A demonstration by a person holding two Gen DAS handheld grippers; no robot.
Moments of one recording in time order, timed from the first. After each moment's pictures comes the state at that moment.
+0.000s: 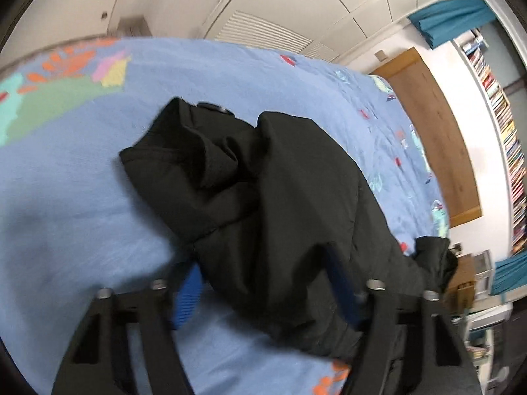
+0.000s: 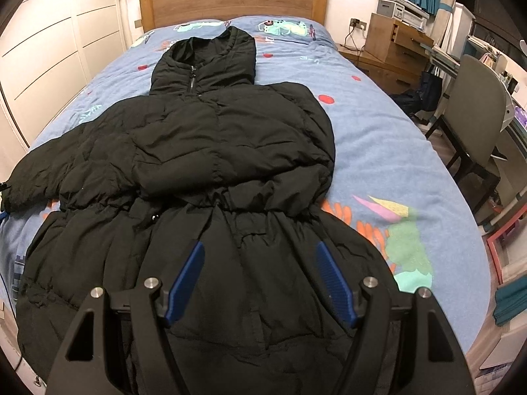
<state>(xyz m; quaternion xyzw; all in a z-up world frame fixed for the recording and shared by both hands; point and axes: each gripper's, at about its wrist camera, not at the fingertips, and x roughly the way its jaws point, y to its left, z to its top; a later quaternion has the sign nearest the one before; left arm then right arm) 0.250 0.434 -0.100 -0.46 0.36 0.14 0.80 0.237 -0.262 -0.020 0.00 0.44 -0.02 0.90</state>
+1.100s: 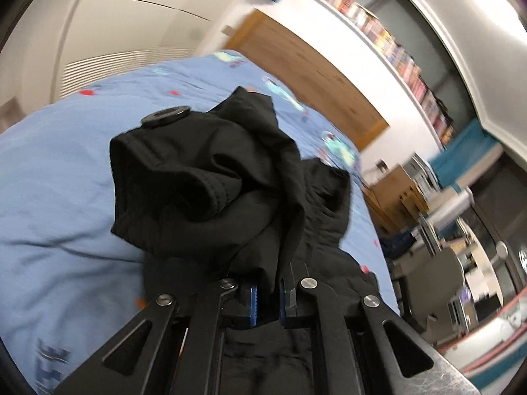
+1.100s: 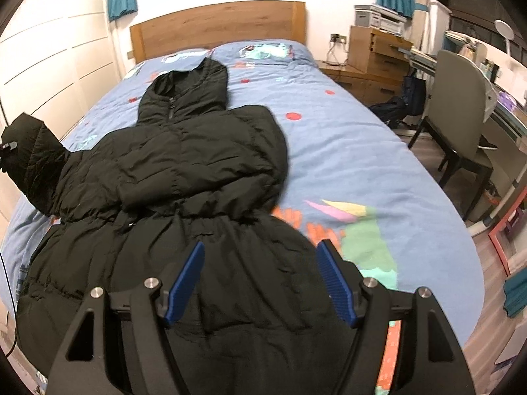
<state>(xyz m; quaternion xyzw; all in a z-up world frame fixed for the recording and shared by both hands) 0.289 0.199 0.054 -0.31 0.33 -0.08 0.89 0.191 -0.340 -0.001 0.03 0.38 -0.03 0.92</state>
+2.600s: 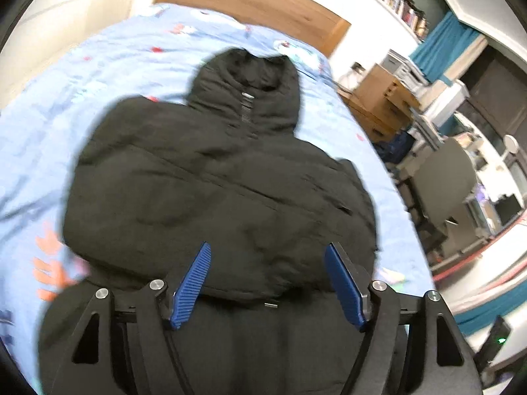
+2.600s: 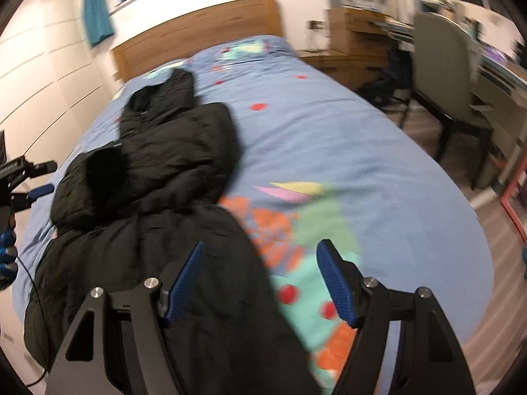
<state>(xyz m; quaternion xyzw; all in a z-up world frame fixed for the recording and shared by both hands) 0.298 0.015 0.020 -0.16 0.44 -0.14 0.87 0.182 -0.415 -0.022 0.10 0.38 0.00 0.92</state>
